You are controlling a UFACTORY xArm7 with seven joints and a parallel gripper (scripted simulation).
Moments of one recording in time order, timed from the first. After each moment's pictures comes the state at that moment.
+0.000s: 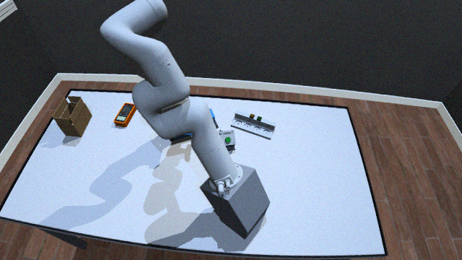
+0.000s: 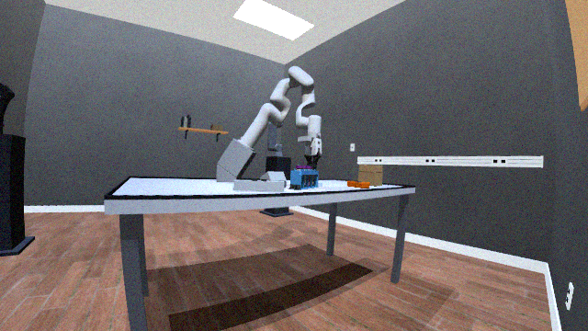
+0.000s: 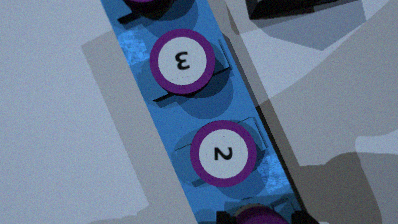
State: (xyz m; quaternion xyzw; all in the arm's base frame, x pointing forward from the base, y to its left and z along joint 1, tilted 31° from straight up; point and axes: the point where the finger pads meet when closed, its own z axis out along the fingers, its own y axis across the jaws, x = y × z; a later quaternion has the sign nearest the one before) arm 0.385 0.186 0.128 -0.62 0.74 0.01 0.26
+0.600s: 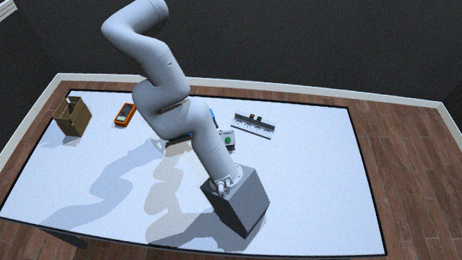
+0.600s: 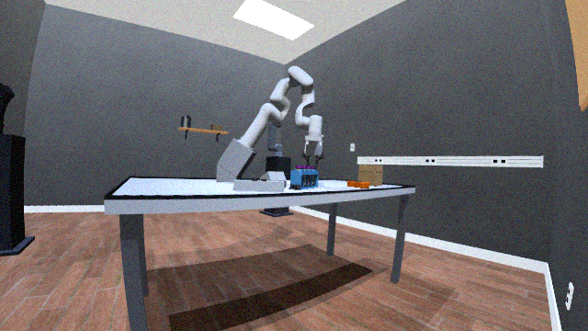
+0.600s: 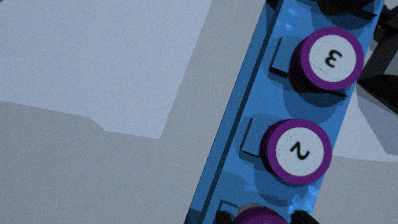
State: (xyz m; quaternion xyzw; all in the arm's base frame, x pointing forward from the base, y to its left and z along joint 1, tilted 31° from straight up) arm 0.385 0.186 0.129 -0.86 0.45 -0.09 0.23
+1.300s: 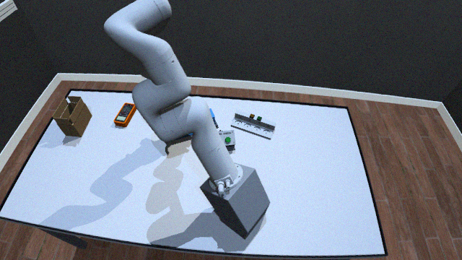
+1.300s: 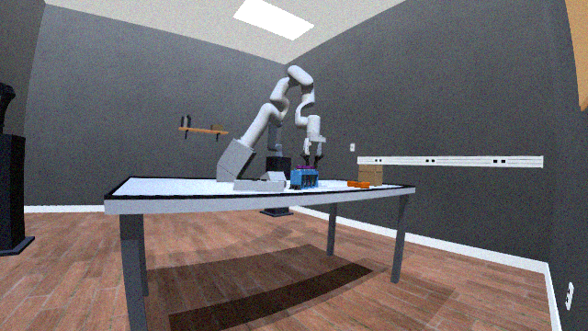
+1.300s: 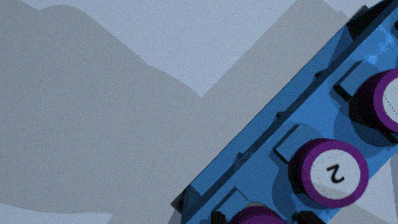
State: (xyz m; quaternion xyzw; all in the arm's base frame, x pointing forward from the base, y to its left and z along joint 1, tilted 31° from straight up) arm 0.384 0.185 0.127 -0.93 0.26 -0.14 0.23
